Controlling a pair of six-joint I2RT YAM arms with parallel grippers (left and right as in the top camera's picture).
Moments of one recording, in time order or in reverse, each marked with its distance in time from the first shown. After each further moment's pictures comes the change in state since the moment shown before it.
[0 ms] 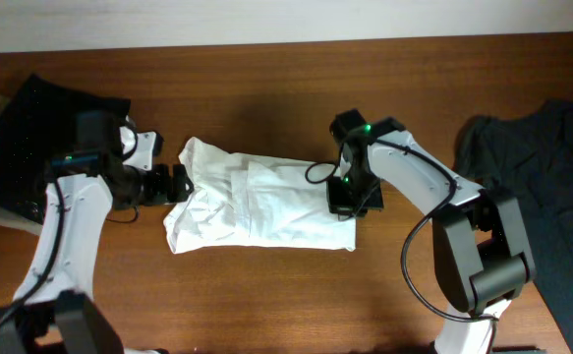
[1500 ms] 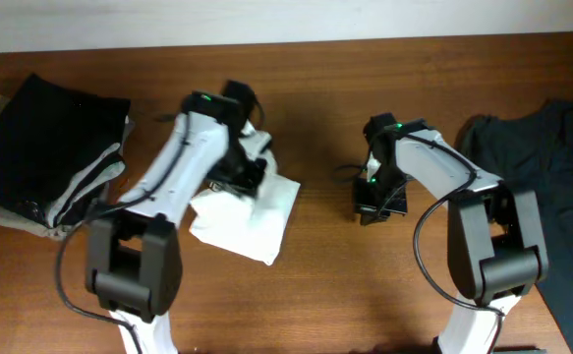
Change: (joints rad) left arm -0.493 0.413 0.455 -0.355 -0.107 -0.040; right arm -0.156 0.016 -0.052 -0.021 -0.034 -0.048
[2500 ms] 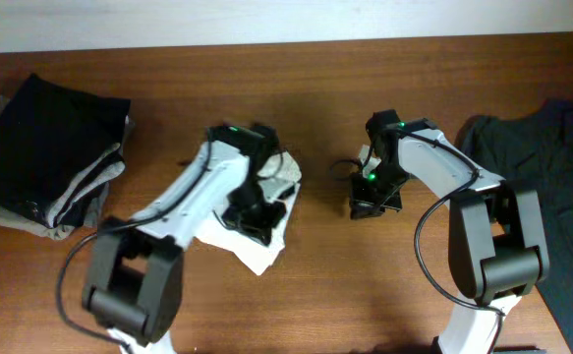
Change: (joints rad) left arm -0.116 -0.086 -0.190 -0.104 0.205 0.043; right arm -0.008 0.000 0.002 0.065 -0.132 -0.083
